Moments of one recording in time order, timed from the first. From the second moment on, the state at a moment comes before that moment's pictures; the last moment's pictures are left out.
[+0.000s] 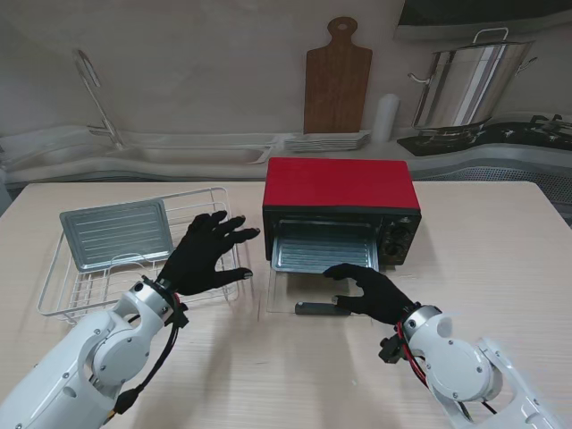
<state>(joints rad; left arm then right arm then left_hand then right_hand) 1.56 -1.08 -1.24 -1.66 0.89 -0.33 0.14 -1.75 -1.08 1.33 -1.80 -0.38 -0.04 0.18 0.66 -0.12 0.16 -0.01 0.21 0.03 0.30 0.29 0.24 0.13 0.12 0.33 0.08 0.20 0.10 0.39 -0.07 0.27 0.16 0.54 0.48 -0.49 1.05 -0.07 0.42 0.08 0.51 0.20 0.46 0.11 0.45 0.27 0.34 0.00 0.20 0.19 0.02 0.09 0.87 0.22</state>
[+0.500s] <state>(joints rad) 1.57 -1.08 -1.25 -1.66 0.89 -0.33 0.15 -1.70 -1.06 1.24 -1.78 -0.45 -0.03 0.23 0.66 -0.12 0.16 -0.01 0.21 0.03 0.30 0.29 0.24 0.13 0.12 0.33 0.08 0.20 0.10 0.39 -0.07 0.27 0.16 0.53 0.41 -0.42 0.95 -0.07 0.38 0.07 0.53 0.18 0.42 0.09 0.55 0.29 0.32 0.03 0.32 0.24 0.05 0.17 0.95 0.23</state>
